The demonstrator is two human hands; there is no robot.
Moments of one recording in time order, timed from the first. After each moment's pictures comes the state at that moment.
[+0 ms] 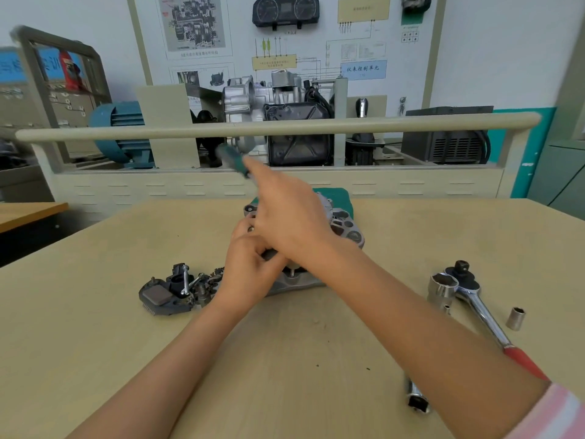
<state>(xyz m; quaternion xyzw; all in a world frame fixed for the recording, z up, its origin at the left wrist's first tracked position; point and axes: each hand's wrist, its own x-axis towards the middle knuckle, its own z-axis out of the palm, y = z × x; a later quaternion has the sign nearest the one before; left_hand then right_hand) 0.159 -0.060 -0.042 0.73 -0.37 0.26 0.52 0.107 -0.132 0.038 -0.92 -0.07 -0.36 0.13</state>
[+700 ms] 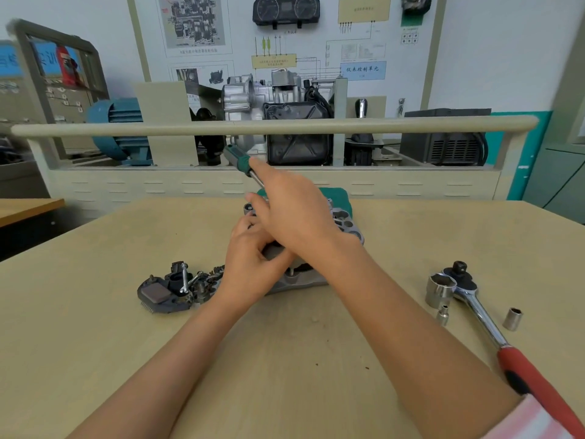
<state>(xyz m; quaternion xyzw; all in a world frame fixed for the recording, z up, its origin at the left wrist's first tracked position) 0.154 -0.061 -0.036 0.71 -0.40 0.27 0.51 0.119 -0.141 0.037 -0.91 -0.07 -0.39 0.08</state>
